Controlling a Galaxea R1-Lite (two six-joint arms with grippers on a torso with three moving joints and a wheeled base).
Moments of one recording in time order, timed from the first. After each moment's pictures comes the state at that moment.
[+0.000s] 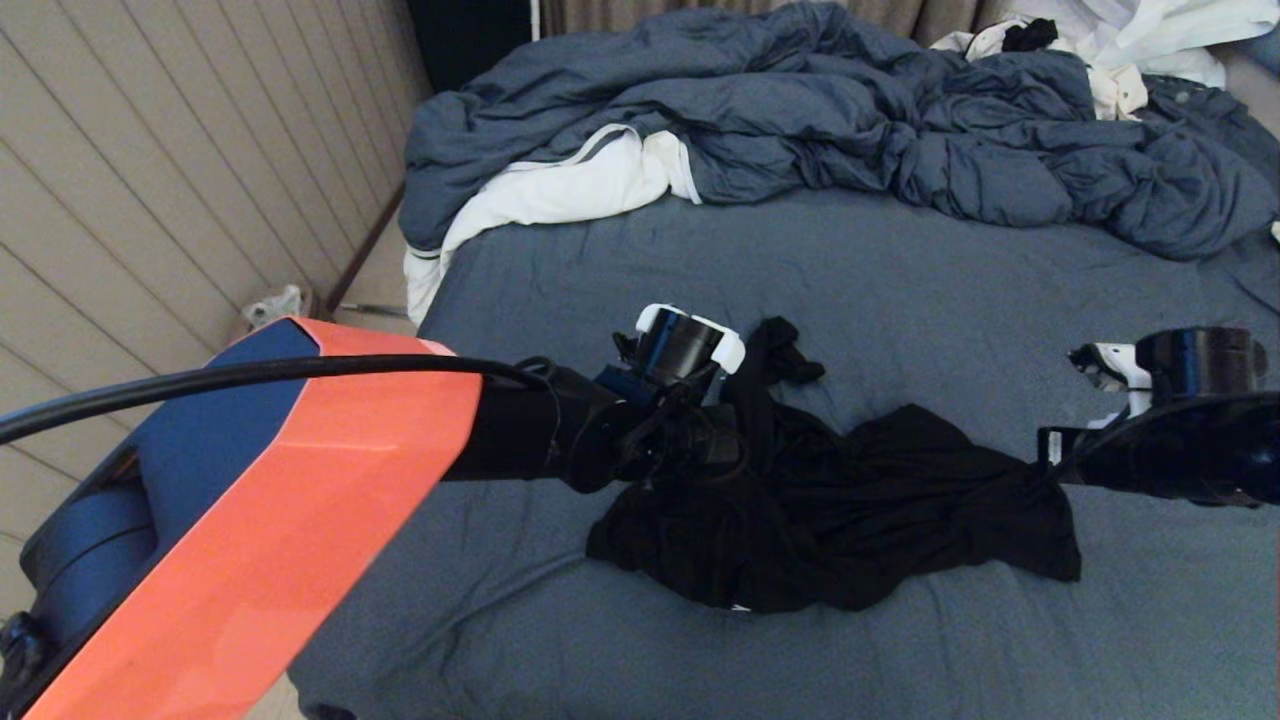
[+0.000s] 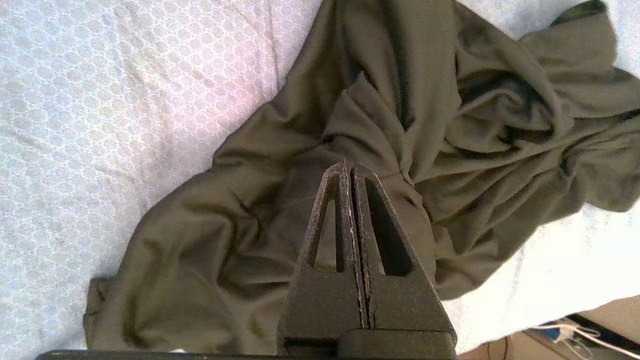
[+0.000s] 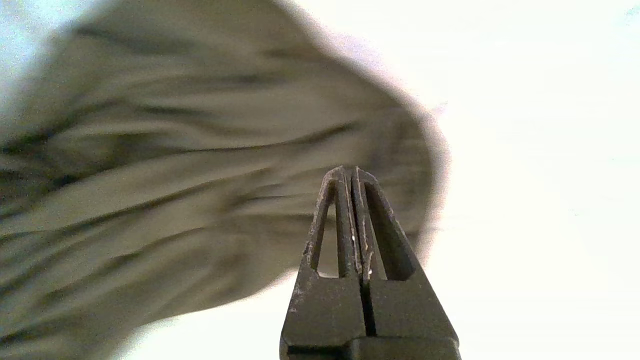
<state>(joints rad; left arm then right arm) -0.85 2.30 -1.77 0.03 0.20 -0.56 -0.28 1.83 -0.92 -0.28 0.02 -0.07</state>
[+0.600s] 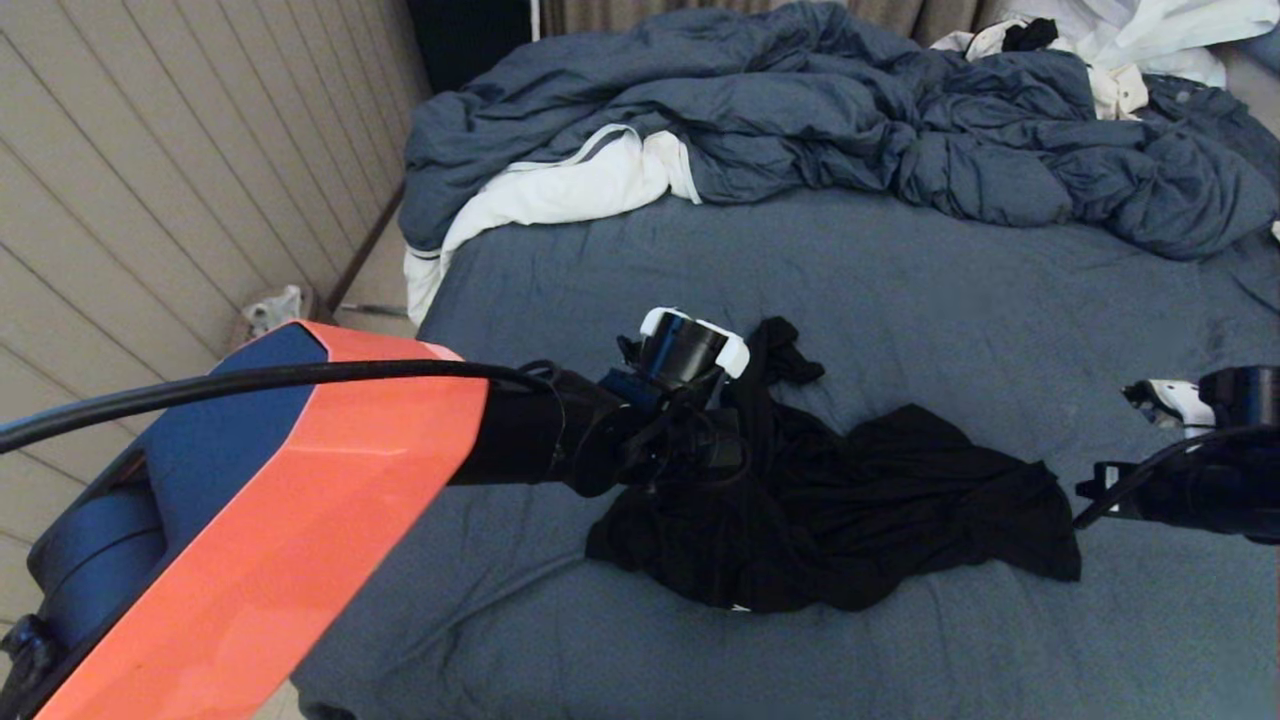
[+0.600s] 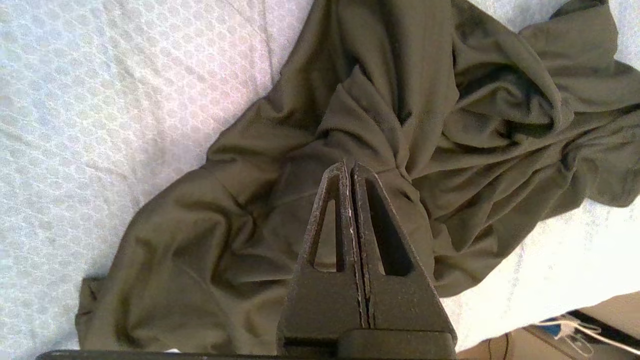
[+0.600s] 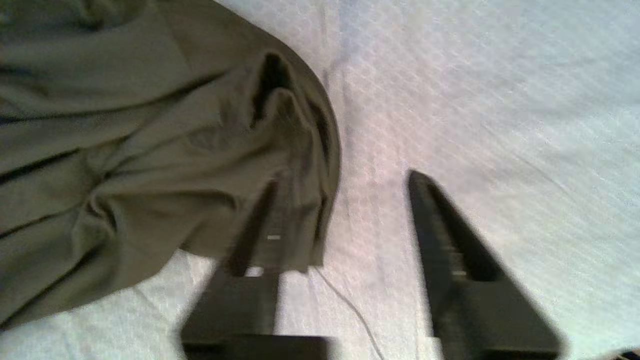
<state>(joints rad) -0.85 2.31 -1.77 0.03 0.20 -0.56 -0.44 1.89 -0.88 -0.32 0.07 -0.16</state>
